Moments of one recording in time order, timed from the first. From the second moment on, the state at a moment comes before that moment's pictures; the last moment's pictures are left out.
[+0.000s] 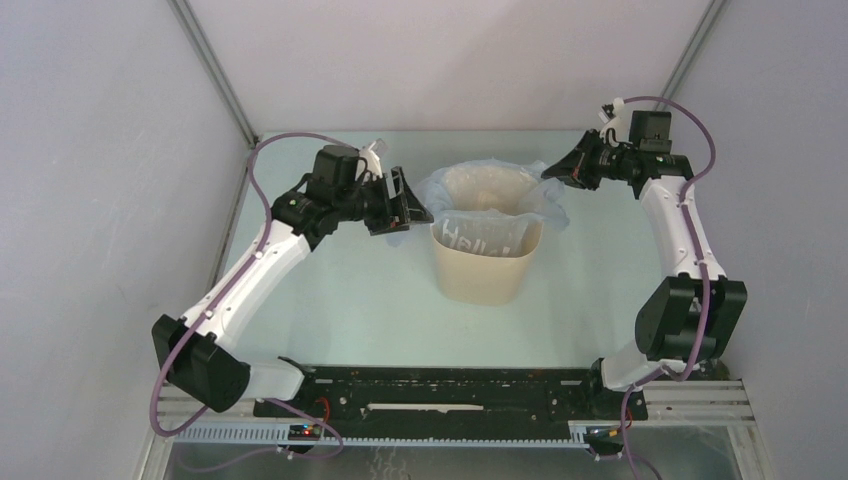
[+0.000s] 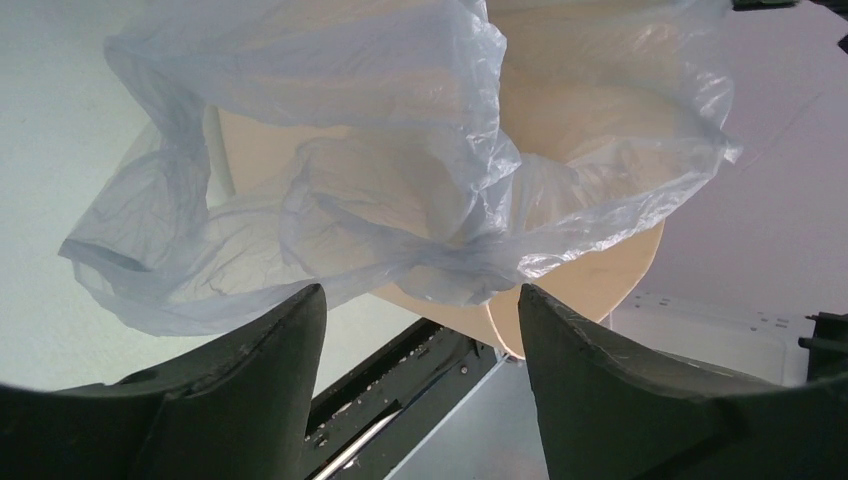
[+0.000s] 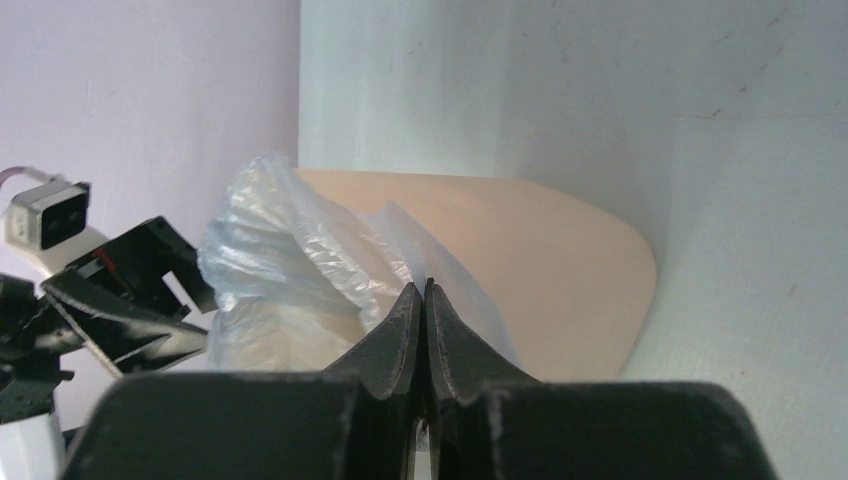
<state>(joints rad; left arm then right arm) -0.47 1.33 1.31 -0.61 0.45 -0.67 -0.10 1.56 1.49 -0.64 -0.81 0.49</state>
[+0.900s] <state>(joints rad) -0.47 1.27 1.55 -0.76 0.39 -0.63 -0.08 1.42 1.58 -0.88 -0.51 0.38</state>
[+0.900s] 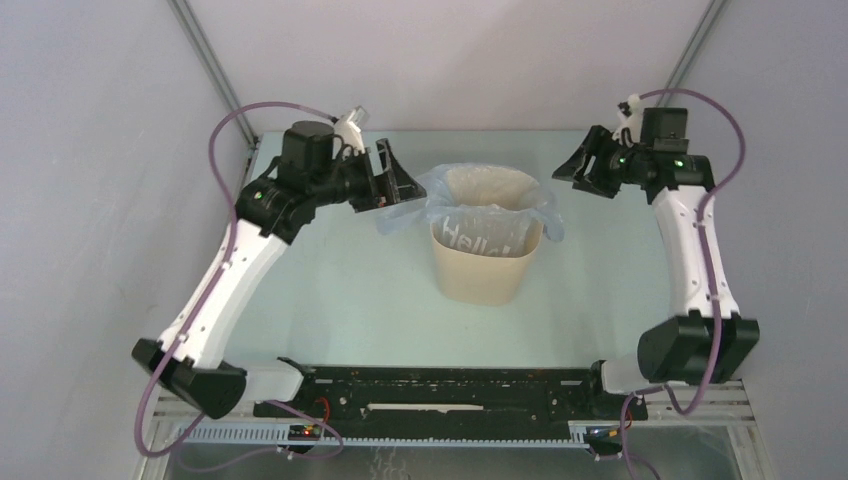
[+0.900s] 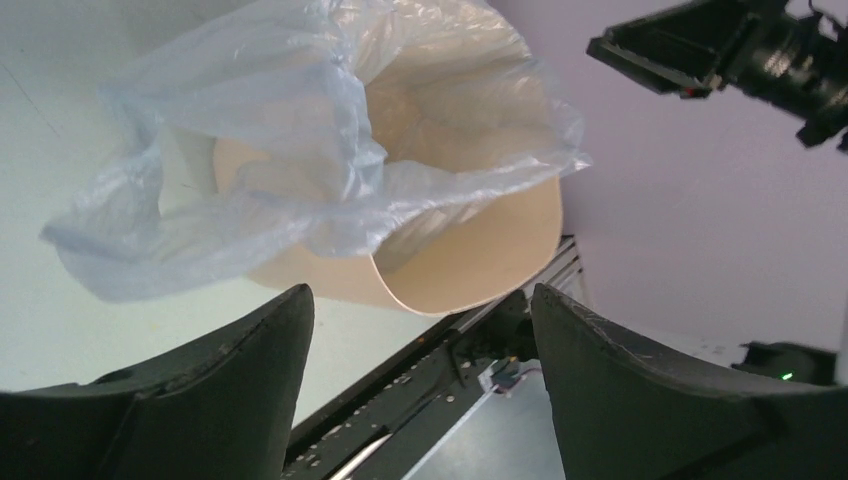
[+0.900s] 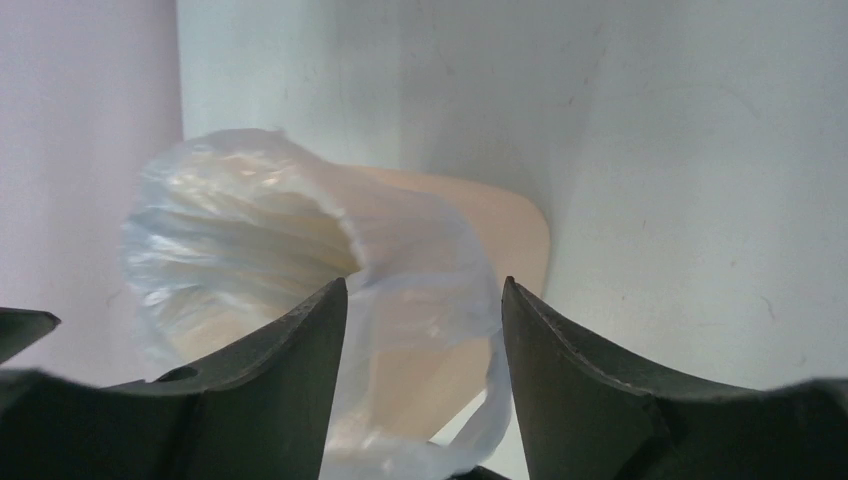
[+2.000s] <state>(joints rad) -0.45 1.36 1.53 -0.80 0.33 -0.55 0.08 1.00 1.25 -0.92 -0.36 1.36</state>
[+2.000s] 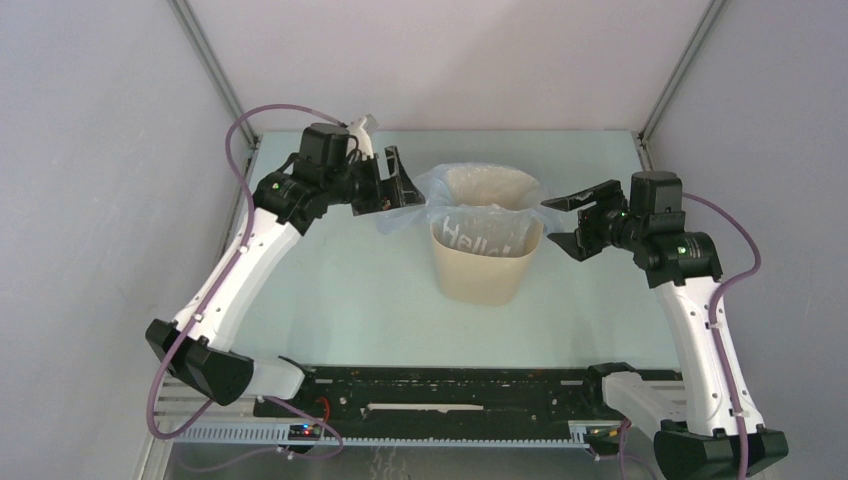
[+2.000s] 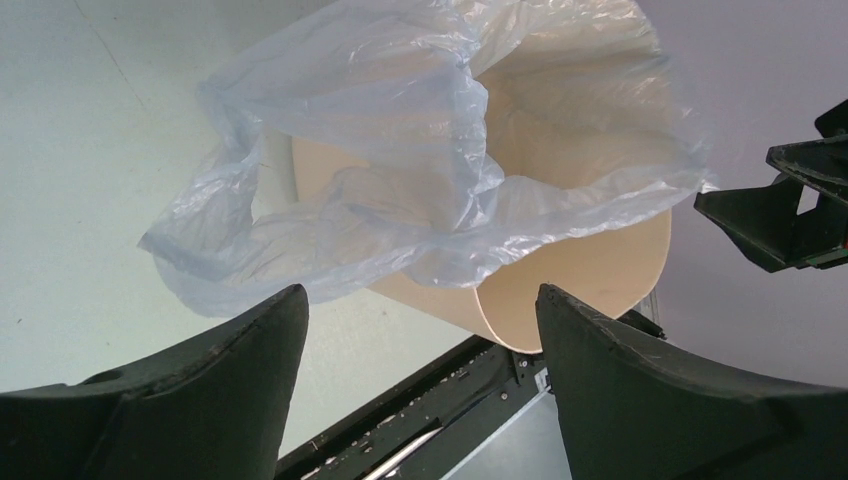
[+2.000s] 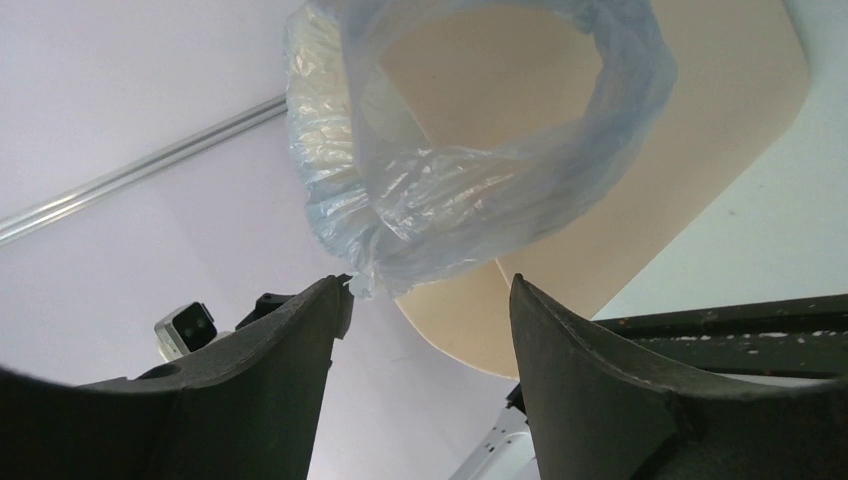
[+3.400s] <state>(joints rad) -0.53 1.59 1.62 -0.76 0.20 -0.59 0.02 0.89 1.06 -0.92 -0.62 1.15</state>
